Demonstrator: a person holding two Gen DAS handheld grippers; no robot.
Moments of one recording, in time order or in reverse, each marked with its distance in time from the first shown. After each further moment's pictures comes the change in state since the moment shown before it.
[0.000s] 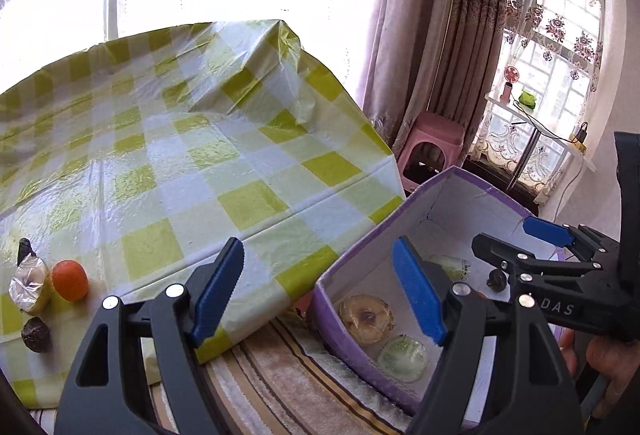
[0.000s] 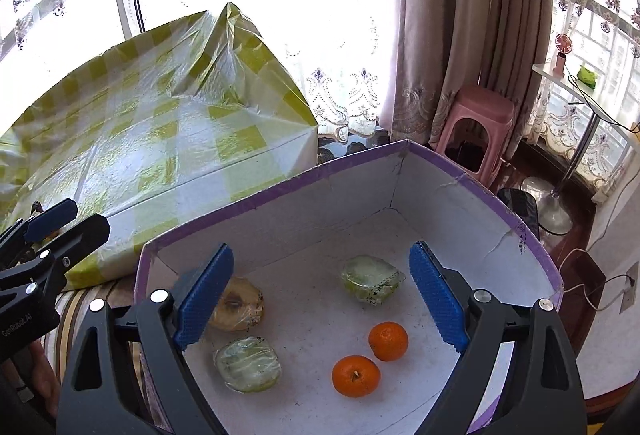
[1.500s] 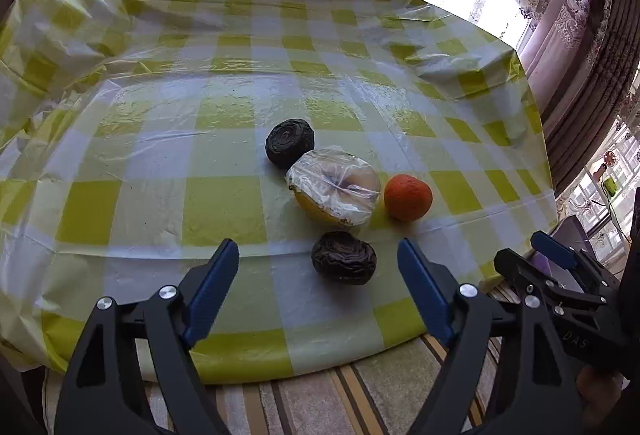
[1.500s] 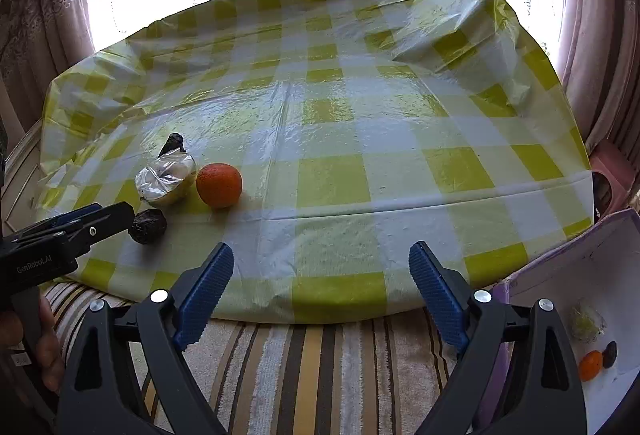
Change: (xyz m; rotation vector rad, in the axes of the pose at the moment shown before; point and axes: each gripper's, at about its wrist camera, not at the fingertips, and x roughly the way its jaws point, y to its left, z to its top) left arm -0.086 0.242 -0.071 -0.396 0.122 0.235; right arm 0.032 0.239 -0.017 -0.290 0.074 0.343
